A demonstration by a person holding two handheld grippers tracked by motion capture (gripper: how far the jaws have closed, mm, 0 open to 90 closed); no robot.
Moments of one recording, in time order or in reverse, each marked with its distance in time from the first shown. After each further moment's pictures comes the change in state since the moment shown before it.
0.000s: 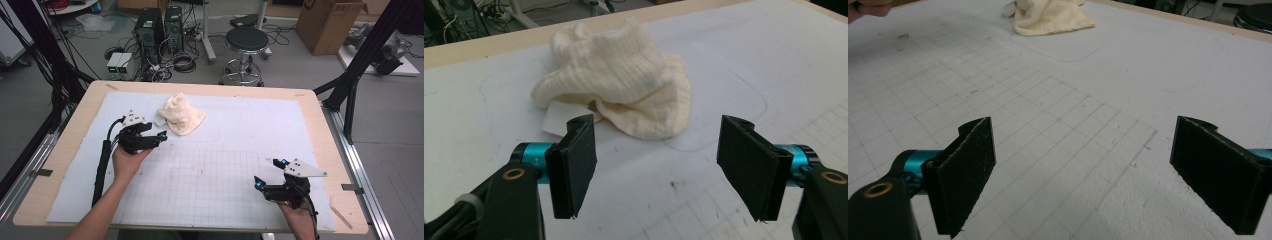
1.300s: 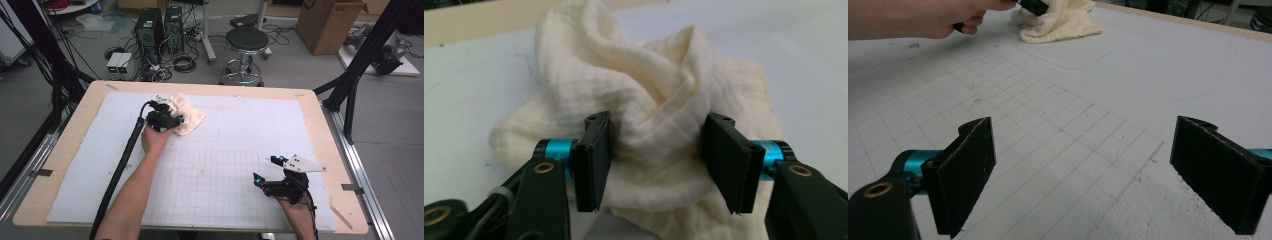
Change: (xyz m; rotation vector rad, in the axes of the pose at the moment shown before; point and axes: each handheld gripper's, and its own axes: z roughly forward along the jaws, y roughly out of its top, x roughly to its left) left arm 0.009 0.020 0.119 0.182 0.130 -0.033; right arm -0.009 0.002 0.009 -0.017 0.049 0.013
